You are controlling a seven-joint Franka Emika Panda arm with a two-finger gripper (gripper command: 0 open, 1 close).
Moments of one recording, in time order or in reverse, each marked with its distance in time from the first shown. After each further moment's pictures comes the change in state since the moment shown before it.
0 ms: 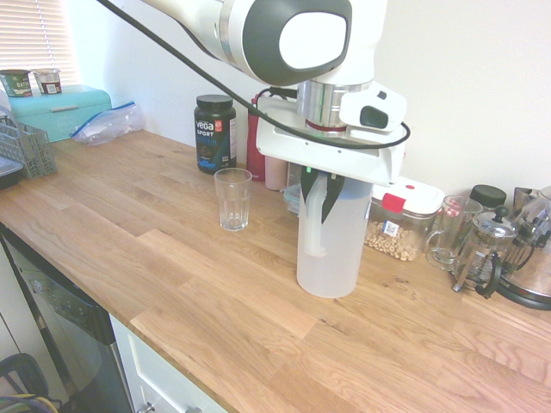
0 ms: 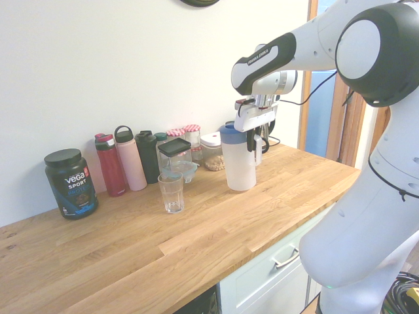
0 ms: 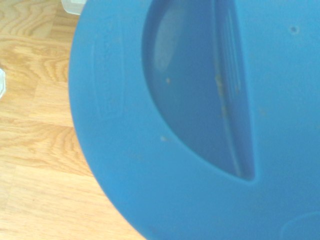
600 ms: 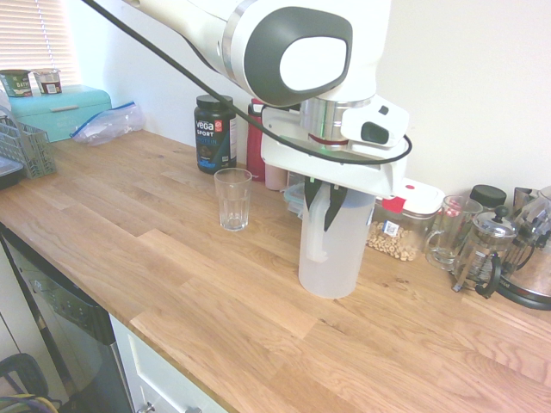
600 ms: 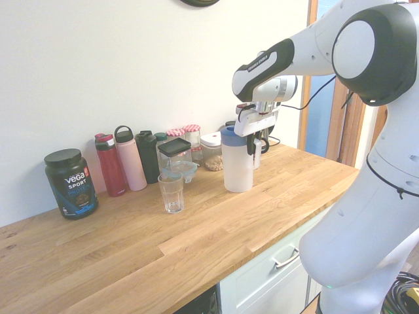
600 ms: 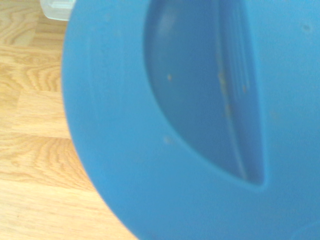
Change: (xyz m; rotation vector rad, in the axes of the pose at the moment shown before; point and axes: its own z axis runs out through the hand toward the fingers) arm 0.002 0.007 0.014 0.017 0.026 0.036
